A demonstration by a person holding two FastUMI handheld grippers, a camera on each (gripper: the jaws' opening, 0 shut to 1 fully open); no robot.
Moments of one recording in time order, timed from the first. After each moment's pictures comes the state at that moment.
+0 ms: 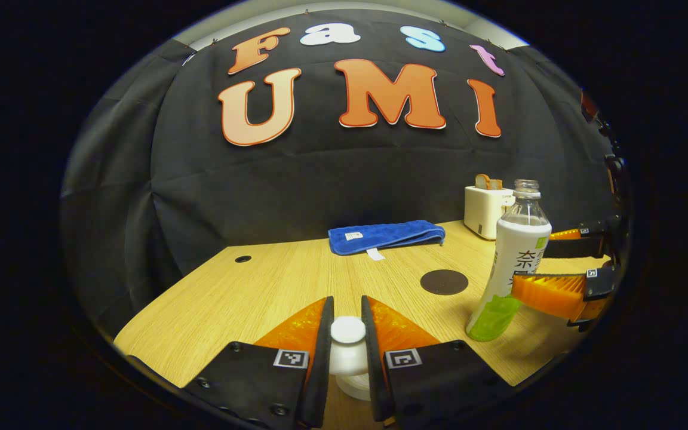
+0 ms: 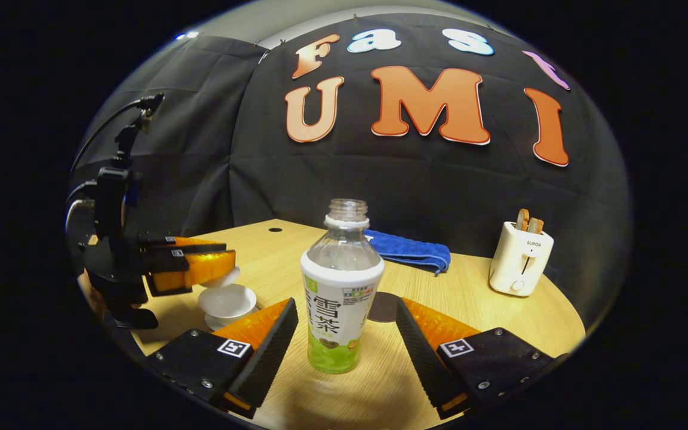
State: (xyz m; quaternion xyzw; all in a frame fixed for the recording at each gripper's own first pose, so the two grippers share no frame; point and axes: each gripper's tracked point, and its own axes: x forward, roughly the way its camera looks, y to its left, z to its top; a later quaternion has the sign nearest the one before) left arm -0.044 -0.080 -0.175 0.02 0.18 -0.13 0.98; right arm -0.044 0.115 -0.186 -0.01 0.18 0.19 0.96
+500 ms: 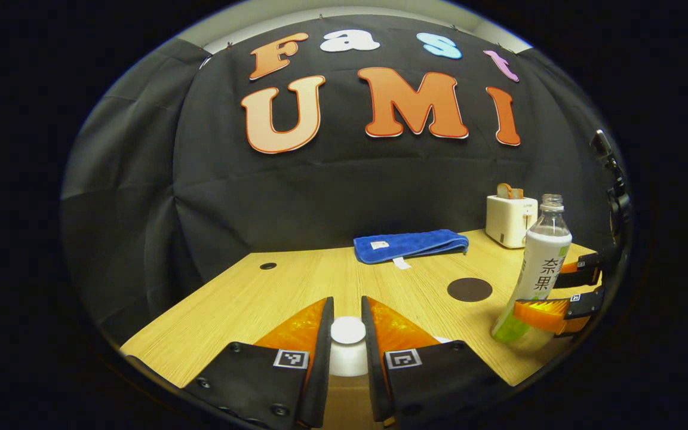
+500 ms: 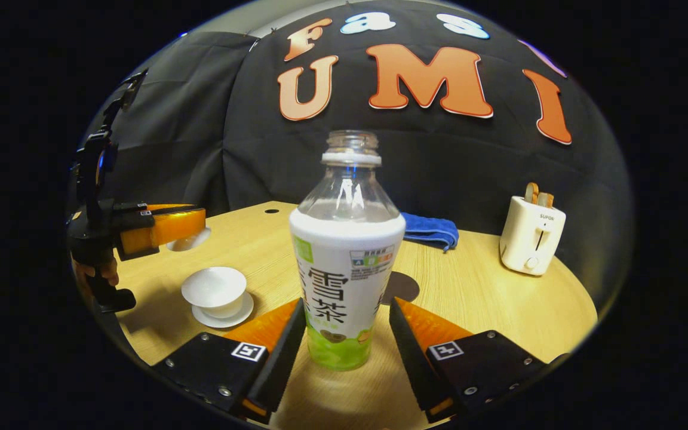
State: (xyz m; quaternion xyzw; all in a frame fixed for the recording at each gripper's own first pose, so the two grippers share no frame) left arm -0.036 -0.040 -0.167 0.02 0.16 -0.09 0.98; right arm -0.039 0.128 -0.229 0.01 0.24 0.19 0.95
